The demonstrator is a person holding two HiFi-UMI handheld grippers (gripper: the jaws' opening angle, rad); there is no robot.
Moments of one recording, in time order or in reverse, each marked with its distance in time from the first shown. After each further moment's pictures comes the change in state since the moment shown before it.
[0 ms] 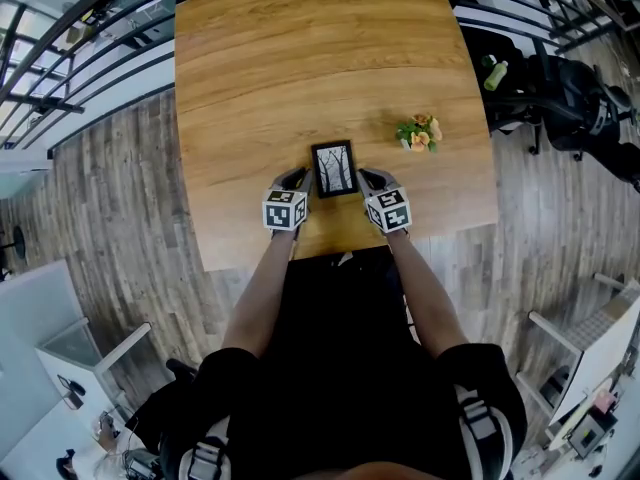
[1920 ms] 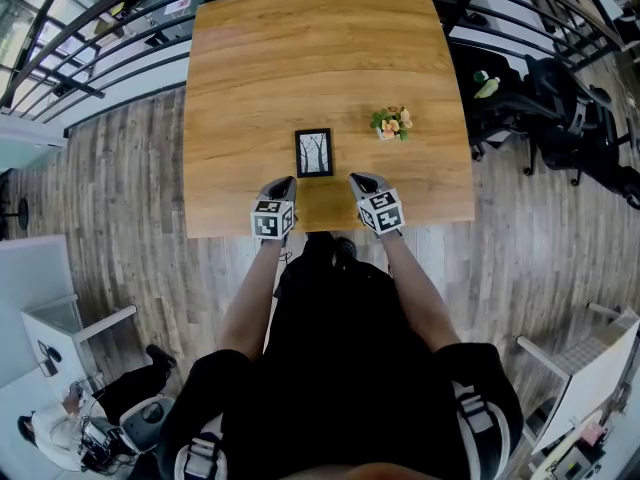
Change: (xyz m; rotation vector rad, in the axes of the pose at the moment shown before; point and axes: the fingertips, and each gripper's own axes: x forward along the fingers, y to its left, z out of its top) left arm -0.083 -0.075 -0.019 0.016 -0.078 0.149; right arm -0.092 0.014 -0.013 -0.082 -0.039 0.104
